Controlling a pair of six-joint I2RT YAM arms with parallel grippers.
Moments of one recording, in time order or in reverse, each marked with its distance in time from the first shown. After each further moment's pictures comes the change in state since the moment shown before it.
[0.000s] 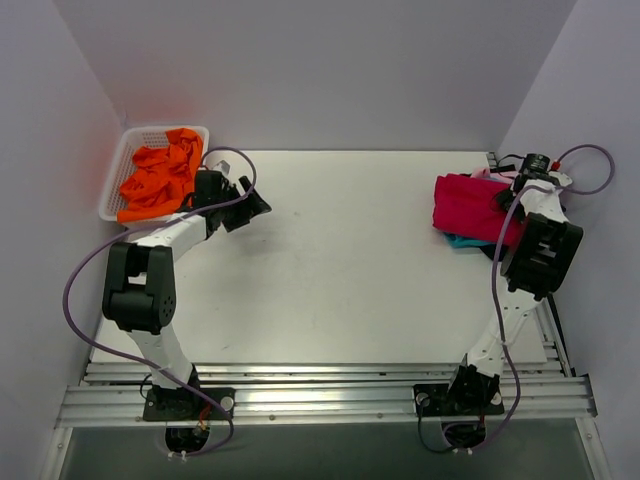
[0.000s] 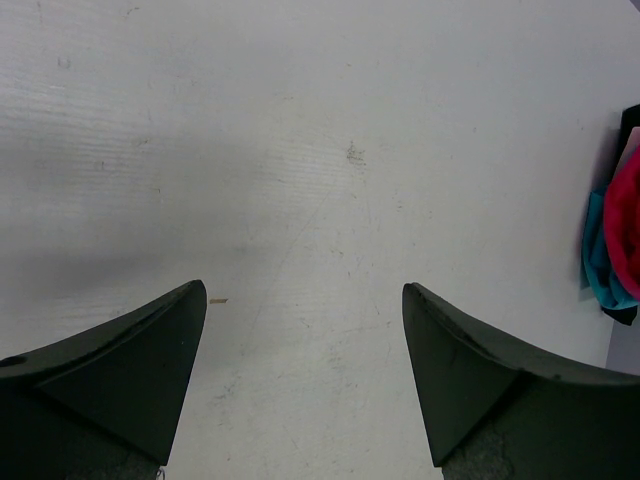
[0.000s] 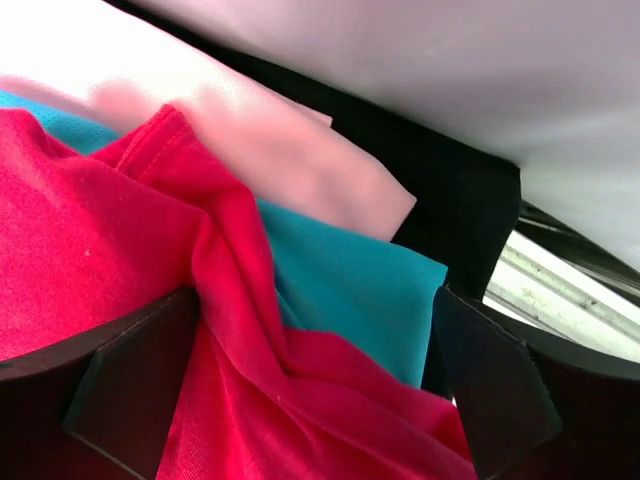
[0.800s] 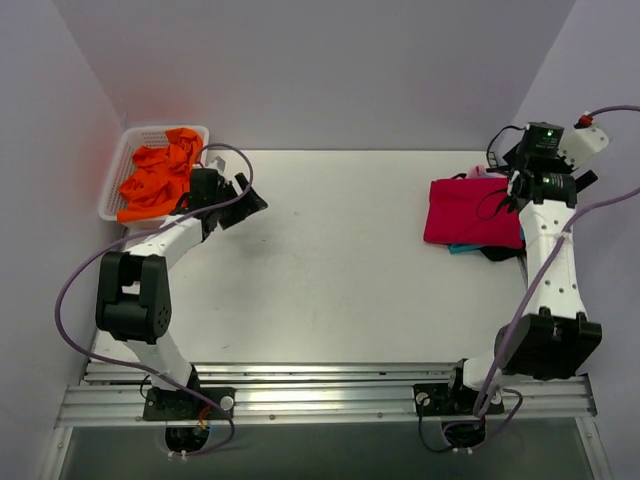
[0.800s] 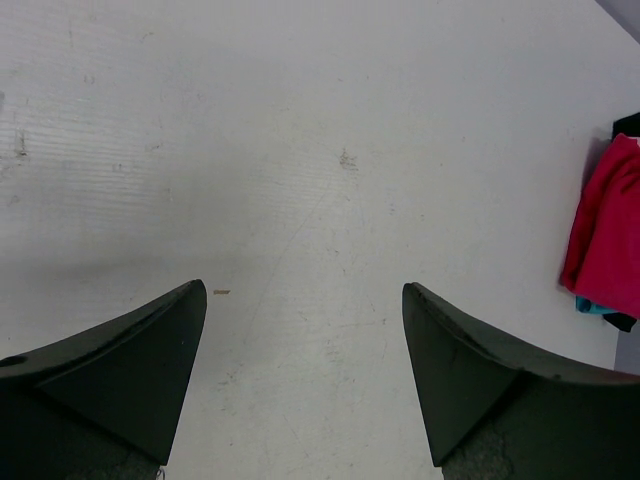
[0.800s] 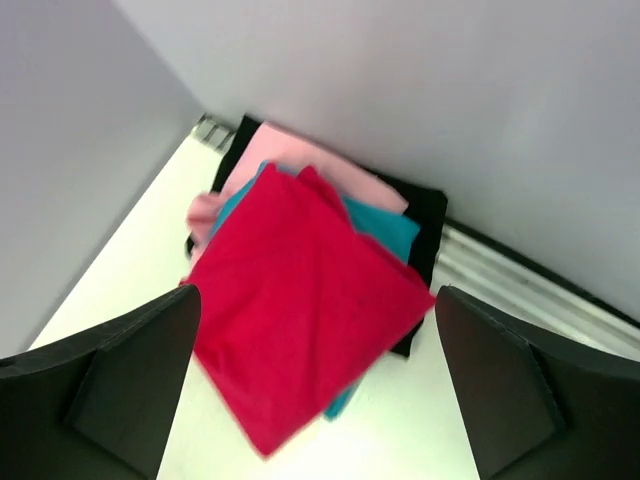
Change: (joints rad) left arm 0.000 -0.065 -0.026 -0.004 -0.032 0.015; right arm 0.200 -0.695 -0.181 -0.026 0.233 0.042
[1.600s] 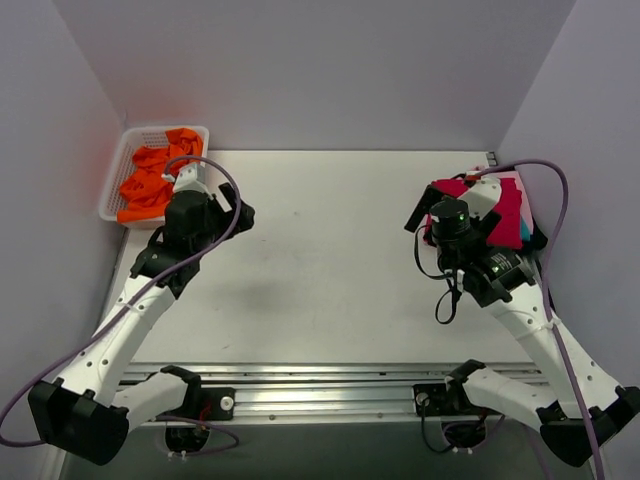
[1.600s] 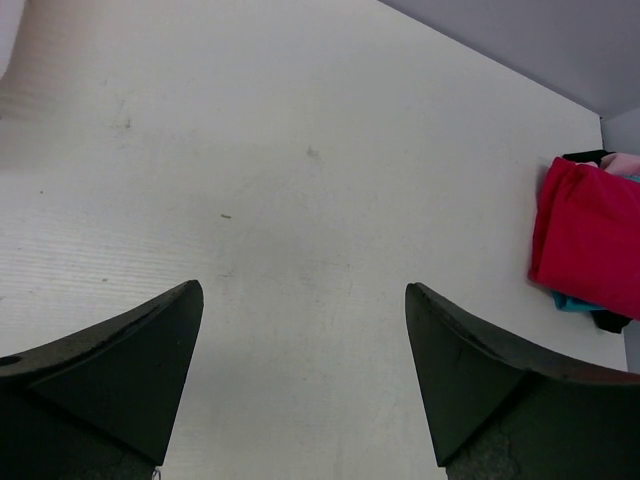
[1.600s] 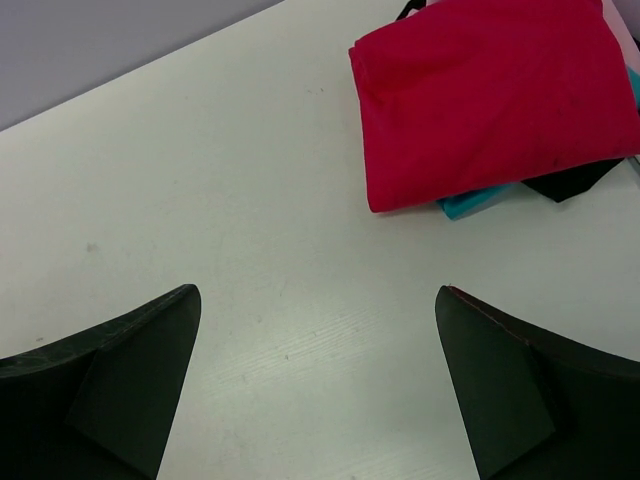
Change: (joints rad) left arm -0.210 -0.660 -0.137 -0.291 -0.406 0.015; right arm 0.737 -0.501 -0.458 -0.056 0.083 0.049
